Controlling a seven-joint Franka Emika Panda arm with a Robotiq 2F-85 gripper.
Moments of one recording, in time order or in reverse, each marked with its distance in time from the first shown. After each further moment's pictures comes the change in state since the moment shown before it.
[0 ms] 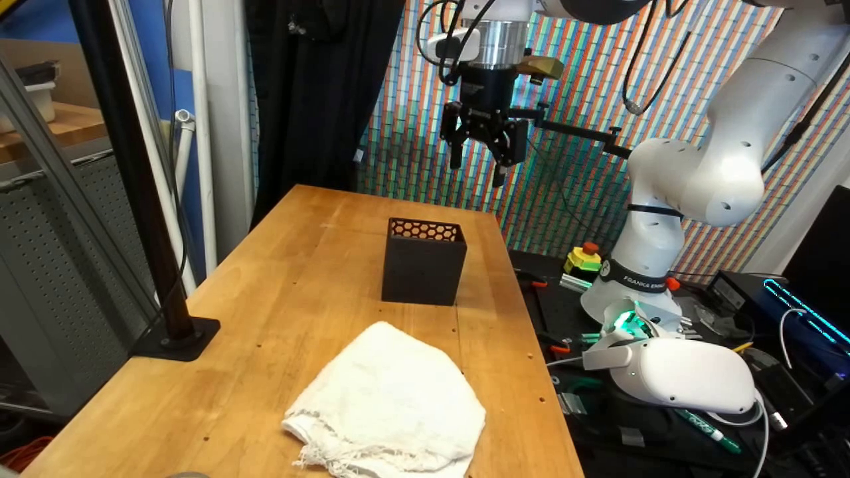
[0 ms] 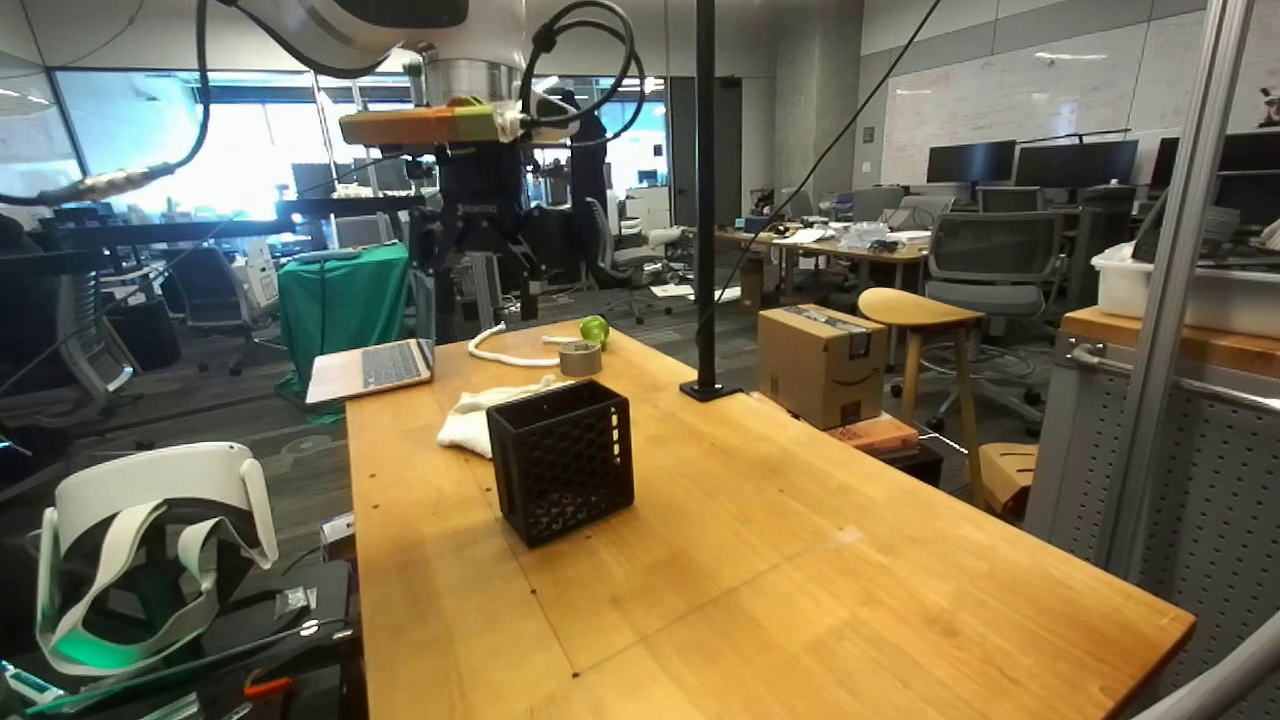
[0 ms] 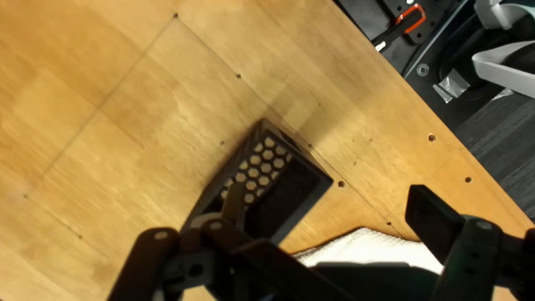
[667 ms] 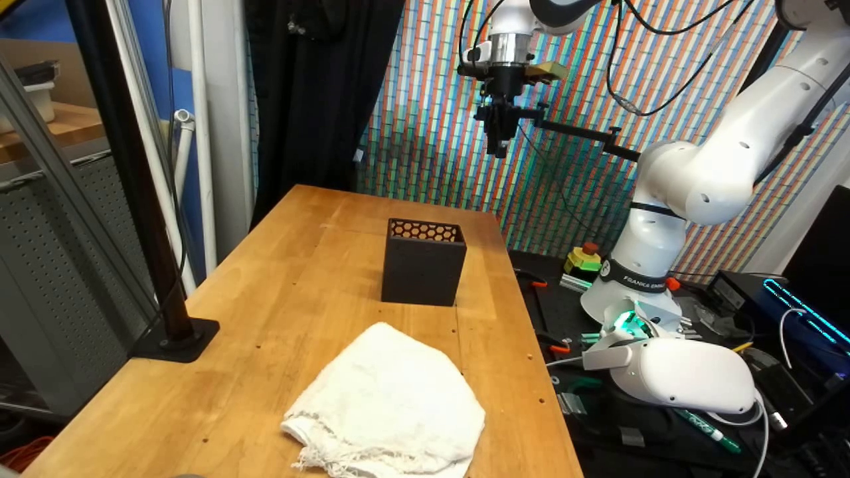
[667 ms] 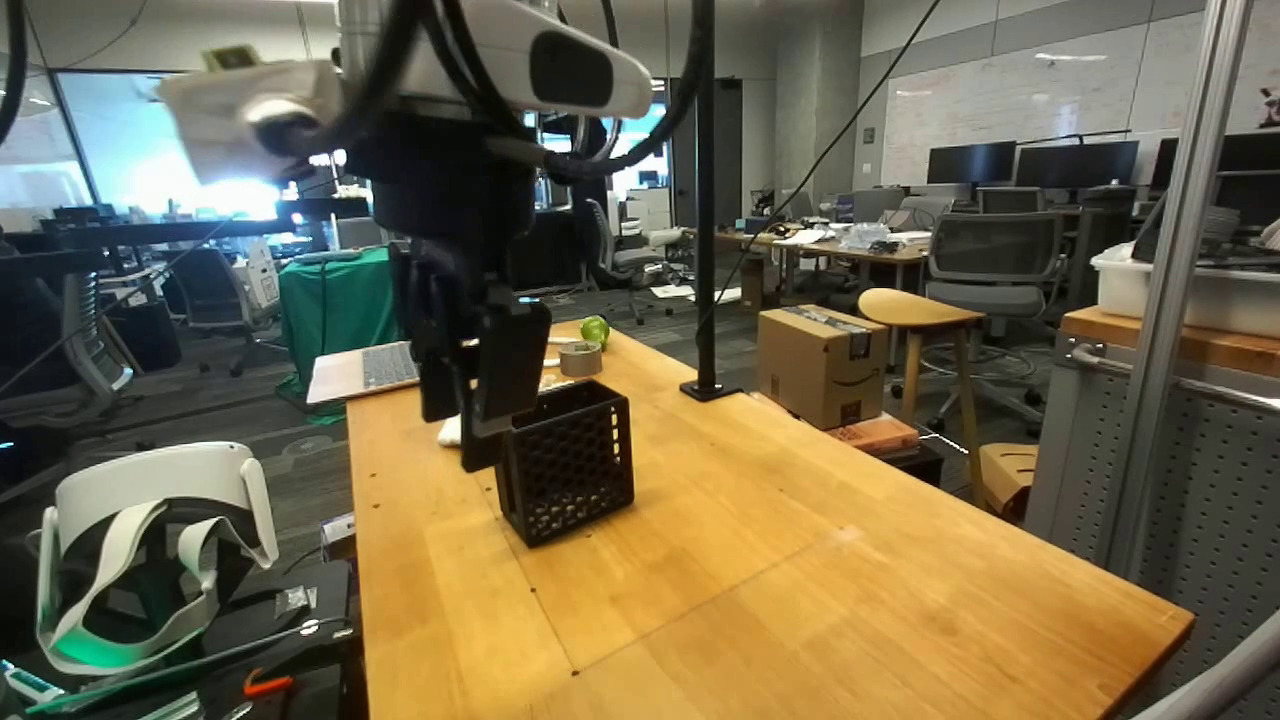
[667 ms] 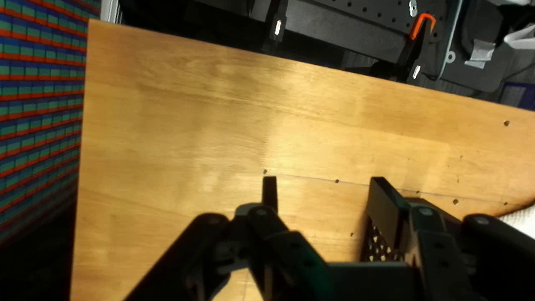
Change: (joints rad) arm -0.274 -0.173 -0.342 -0.159 -0.004 -0.034 0.012
